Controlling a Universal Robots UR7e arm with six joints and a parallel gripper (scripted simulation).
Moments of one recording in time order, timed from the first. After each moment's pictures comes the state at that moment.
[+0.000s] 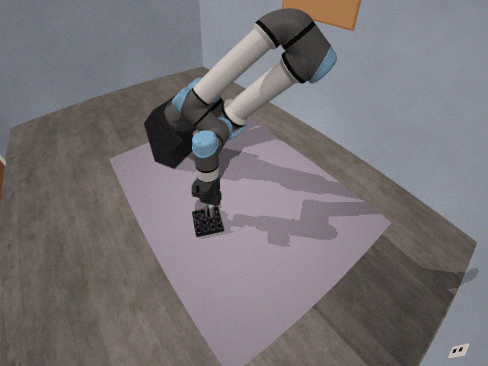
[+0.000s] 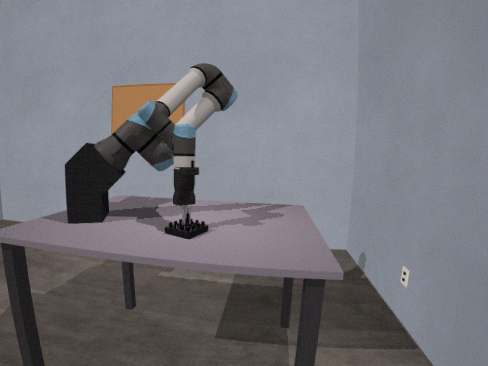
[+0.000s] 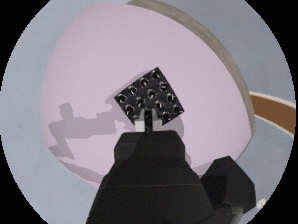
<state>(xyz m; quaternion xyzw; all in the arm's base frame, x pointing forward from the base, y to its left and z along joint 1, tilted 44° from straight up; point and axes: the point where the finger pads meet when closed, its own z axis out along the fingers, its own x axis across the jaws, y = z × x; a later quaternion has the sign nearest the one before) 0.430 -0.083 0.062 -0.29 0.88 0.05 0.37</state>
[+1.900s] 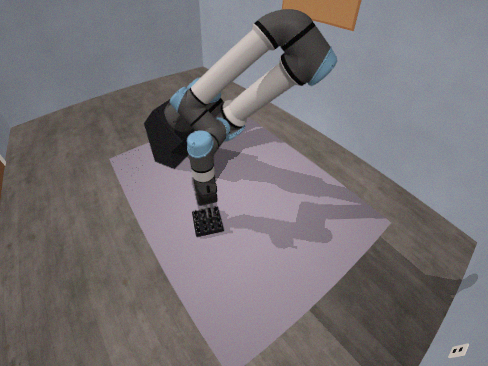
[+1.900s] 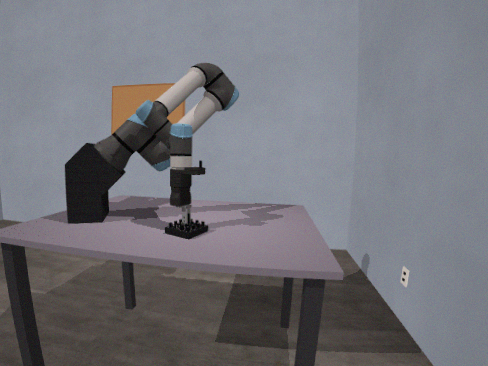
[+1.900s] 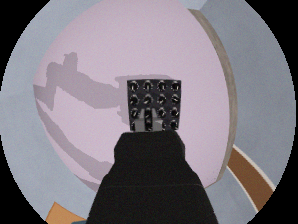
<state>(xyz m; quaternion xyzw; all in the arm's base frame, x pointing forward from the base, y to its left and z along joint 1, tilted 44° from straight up) 0.430 -0.083 0.062 -0.53 0.76 -0.06 0.37</state>
